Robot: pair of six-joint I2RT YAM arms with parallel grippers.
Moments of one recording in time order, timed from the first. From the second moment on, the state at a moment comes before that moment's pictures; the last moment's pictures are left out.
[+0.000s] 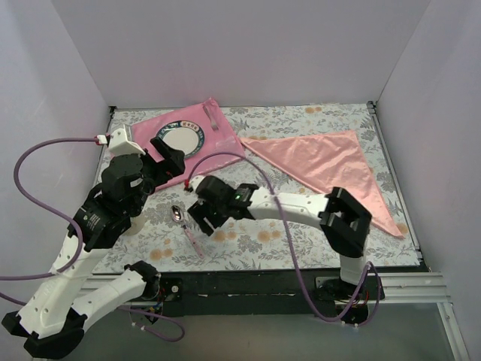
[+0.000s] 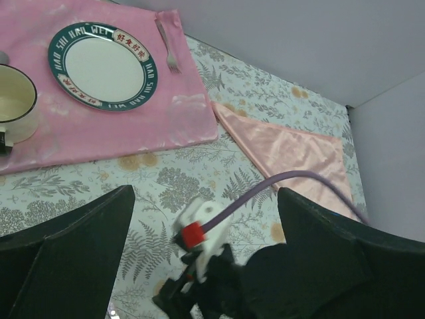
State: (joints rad) left arm -0.60 0.82 1.22 -0.67 -0.48 -0.67; right arm 1.12 1.79 1.36 -0.44 0.00 0.27
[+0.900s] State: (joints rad) left arm -0.60 0.76 1.26 -0.66 -0.52 -0.61; right arm 1.28 2.23 1.76 -0.54 0.06 0.21
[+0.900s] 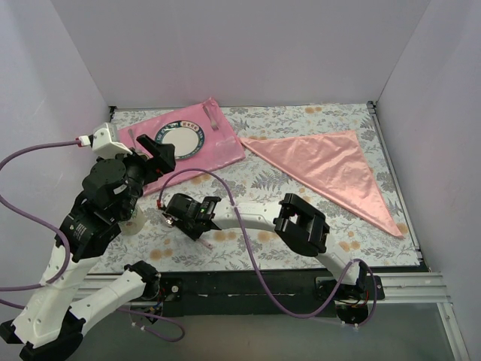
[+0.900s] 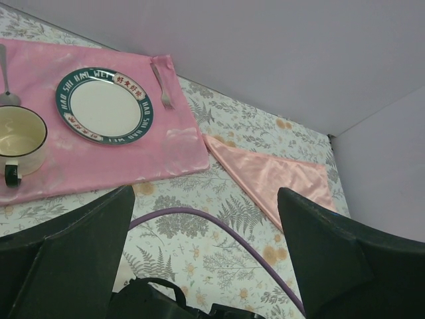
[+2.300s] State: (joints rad) left arm -0.60 1.00 1.10 -0.48 -0.39 -0.56; right arm 0.11 1.76 1.23 -0.66 -0.29 -0.75
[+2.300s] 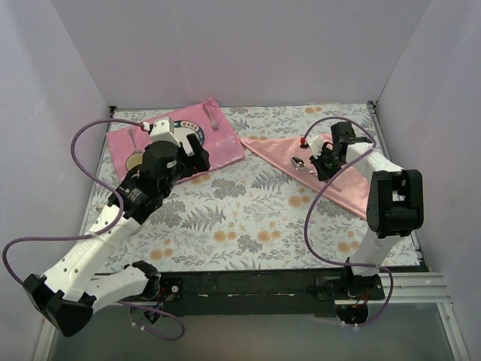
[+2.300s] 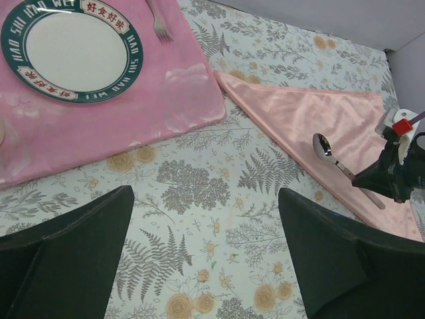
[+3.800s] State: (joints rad) left arm -0.60 1.05 1.10 -0.45 -0.30 -0.58; right arm 0.09 1.82 1.19 -0.66 -0.32 -0.82
